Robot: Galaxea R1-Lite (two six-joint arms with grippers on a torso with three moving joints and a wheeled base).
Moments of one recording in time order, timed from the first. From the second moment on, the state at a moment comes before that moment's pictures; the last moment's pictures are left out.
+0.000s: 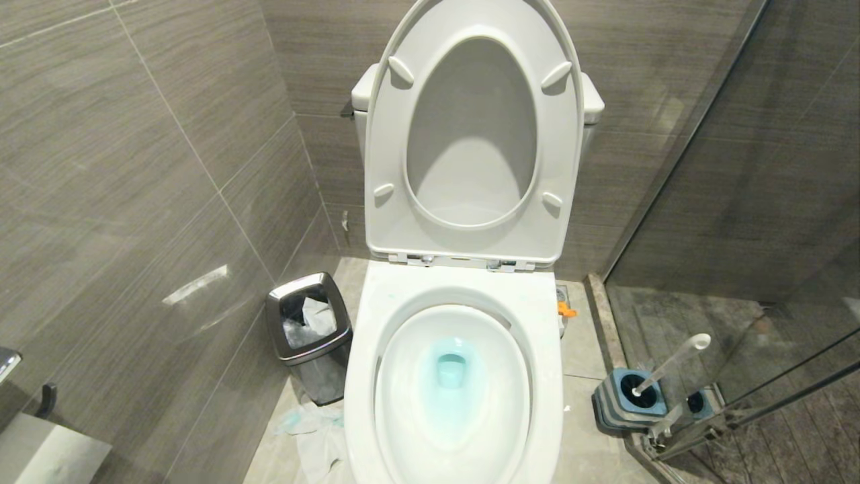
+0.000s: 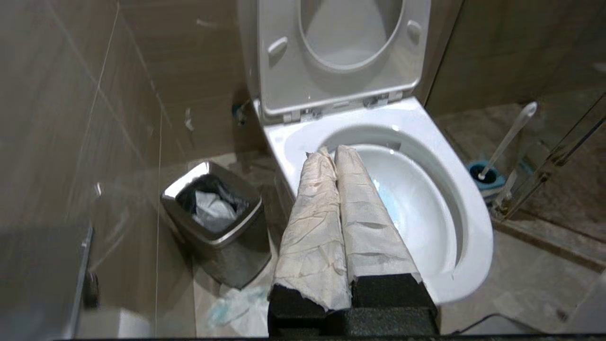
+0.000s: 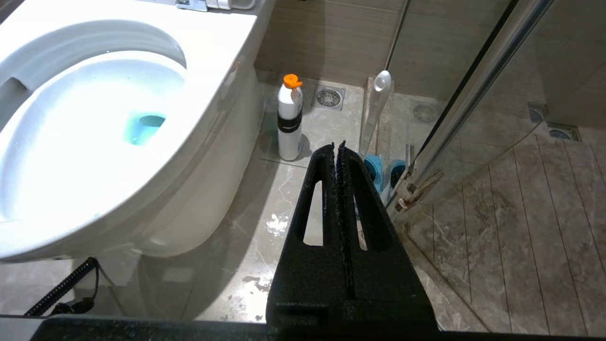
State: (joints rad) left arm 0.00 0.37 -0.59 0.10 -0.41 0.05; right arm 0.00 0.00 0.00 0.01 0.00 -0.01
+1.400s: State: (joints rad) left arm -0.08 1.51 -1.63 0.21 -0.27 -0.02; right arm 0.00 0.00 0.00 0.01 0.00 -0.01
